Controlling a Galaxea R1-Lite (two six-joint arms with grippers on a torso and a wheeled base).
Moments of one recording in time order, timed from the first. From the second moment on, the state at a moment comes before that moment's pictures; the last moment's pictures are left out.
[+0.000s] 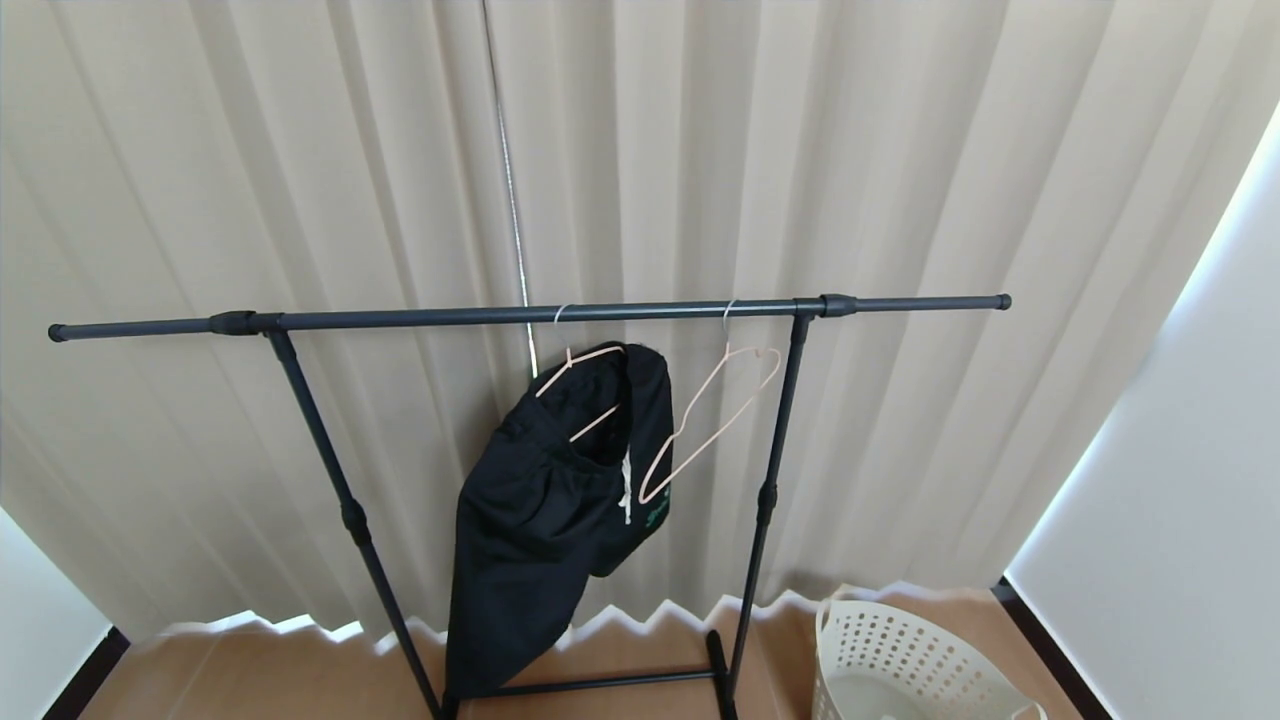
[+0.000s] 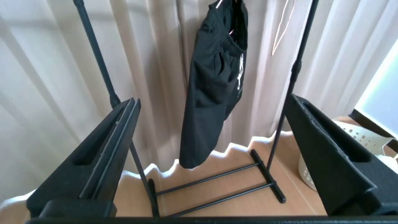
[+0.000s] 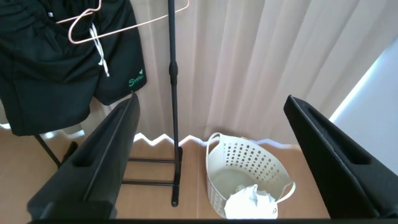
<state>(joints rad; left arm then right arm) 0.00 0.00 -0.01 0.03 -0.19 0.06 0.10 0.09 -0.01 0.03 -0.02 0.01</state>
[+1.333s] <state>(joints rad) 0.00 0.00 -0.01 0.03 -0.20 0.04 0.12 0.09 -0.01 0.03 -0.02 0.01</state>
